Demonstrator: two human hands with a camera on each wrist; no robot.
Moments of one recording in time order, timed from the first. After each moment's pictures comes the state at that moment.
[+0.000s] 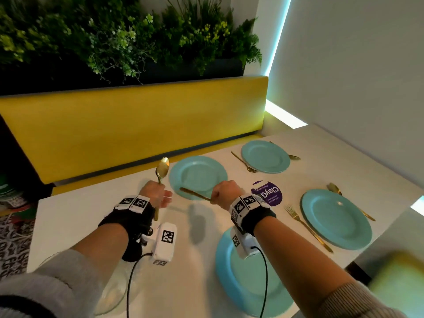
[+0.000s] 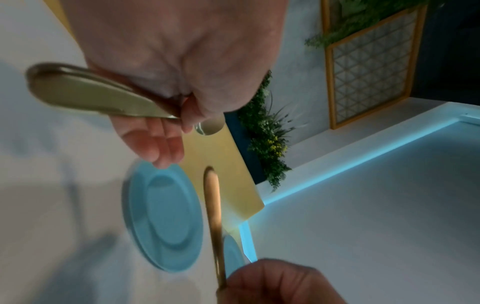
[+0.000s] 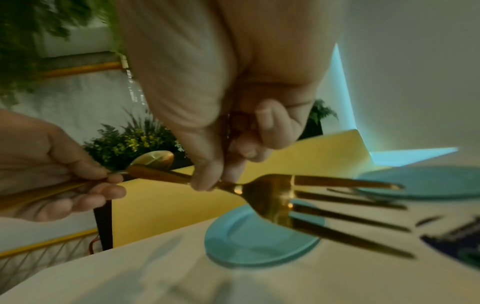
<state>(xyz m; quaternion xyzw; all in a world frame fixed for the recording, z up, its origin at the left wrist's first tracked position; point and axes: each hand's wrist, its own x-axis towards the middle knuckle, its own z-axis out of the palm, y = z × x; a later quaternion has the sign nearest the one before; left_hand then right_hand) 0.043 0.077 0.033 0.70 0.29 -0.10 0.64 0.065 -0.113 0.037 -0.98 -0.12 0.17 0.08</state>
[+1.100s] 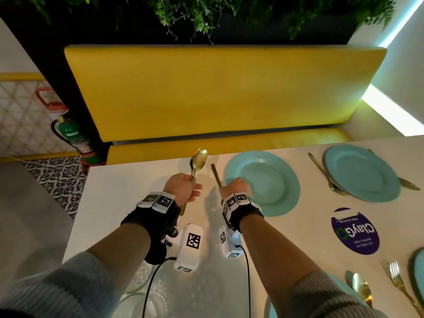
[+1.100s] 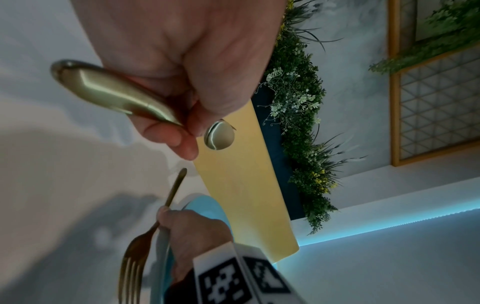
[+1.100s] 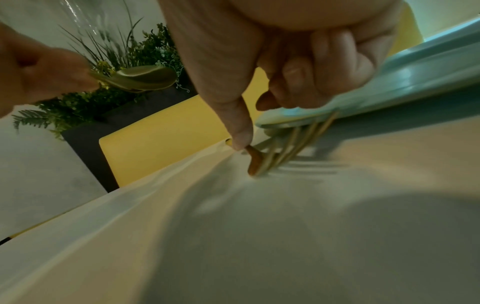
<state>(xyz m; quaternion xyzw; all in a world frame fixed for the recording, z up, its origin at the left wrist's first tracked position) 0.101 0.157 -0.028 0.68 0.36 -0.06 0.63 0.175 0.041 -0.081 -0.93 0.10 0.22 0.28</state>
